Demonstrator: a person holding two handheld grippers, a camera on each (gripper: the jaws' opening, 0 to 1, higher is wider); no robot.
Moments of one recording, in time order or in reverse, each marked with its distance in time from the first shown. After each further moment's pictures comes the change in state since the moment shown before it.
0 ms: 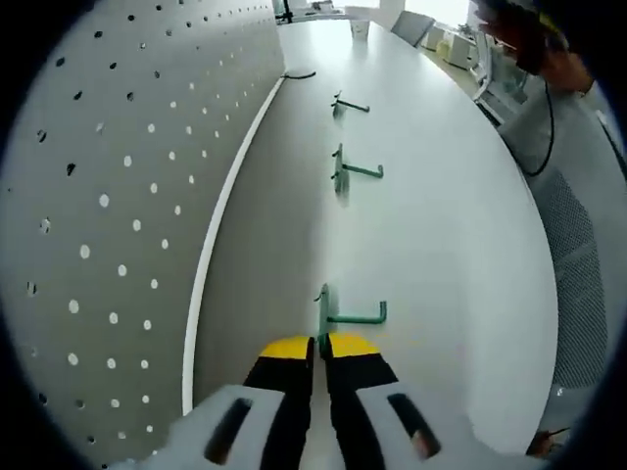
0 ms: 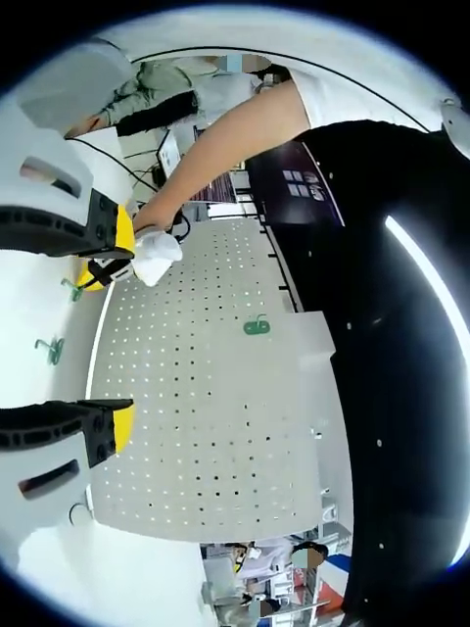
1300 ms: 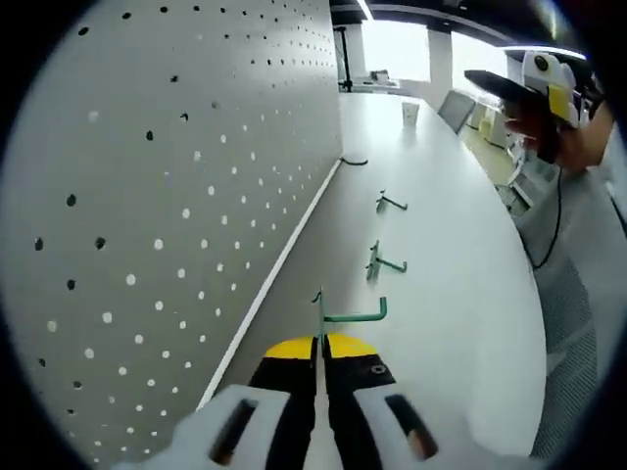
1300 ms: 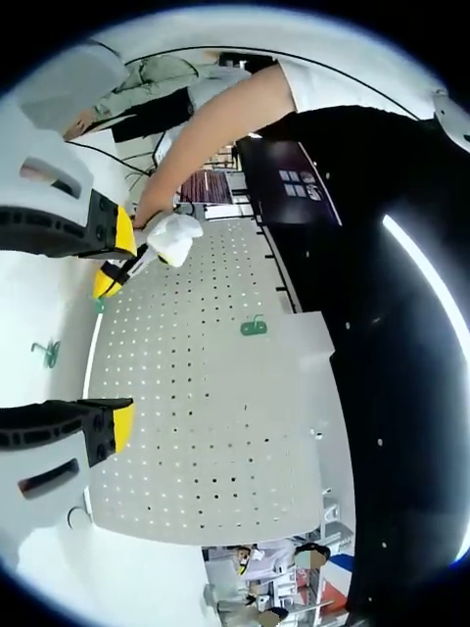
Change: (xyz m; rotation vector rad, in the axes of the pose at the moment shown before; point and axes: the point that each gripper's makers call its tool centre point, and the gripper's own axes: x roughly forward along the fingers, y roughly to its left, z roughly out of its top) left arm -0.052 0.016 0.046 -0.242 -0.385 0.144; right arm 0.005 0.002 0.005 0.014 -0.005 0.012
